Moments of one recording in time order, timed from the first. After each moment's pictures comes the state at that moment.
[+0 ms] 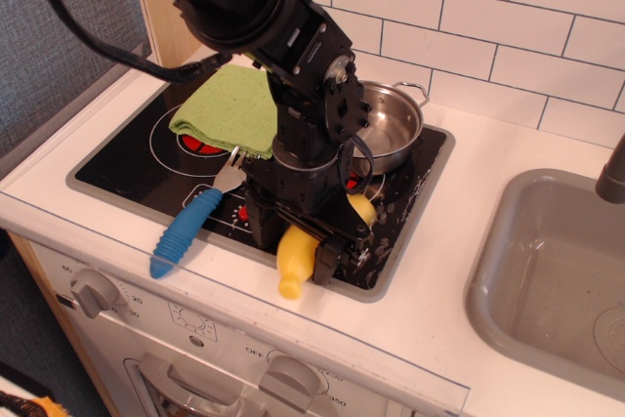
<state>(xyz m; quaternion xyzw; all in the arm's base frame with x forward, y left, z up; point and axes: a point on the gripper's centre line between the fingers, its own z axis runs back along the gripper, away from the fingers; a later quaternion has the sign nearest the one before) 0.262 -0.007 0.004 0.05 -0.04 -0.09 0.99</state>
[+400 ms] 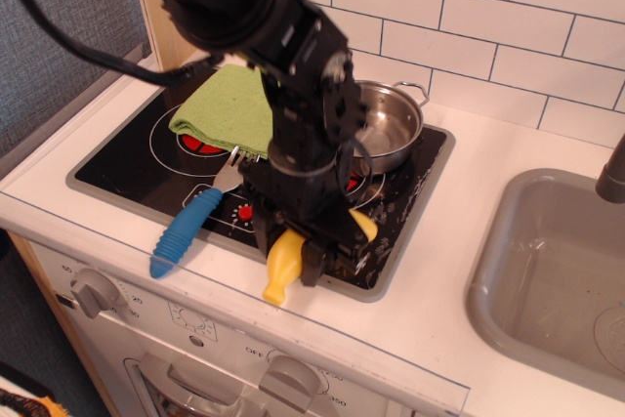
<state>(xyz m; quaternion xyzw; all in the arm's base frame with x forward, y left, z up) 0.253 -0.015 0.023 0.04 -0.04 -0.10 0.99</state>
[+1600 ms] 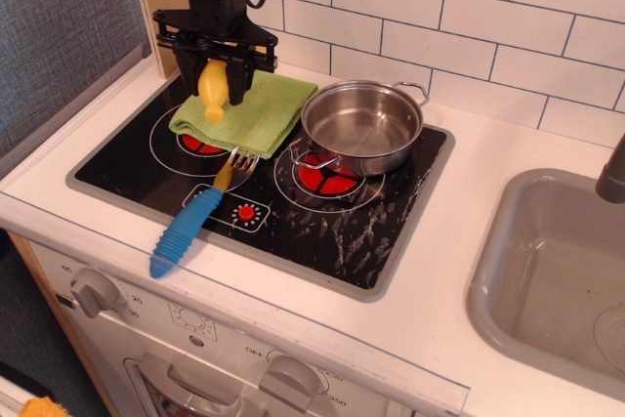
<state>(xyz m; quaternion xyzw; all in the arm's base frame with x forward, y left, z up) 0.363 0.132 0.044 0.06 -0.06 0.10 0.99</state>
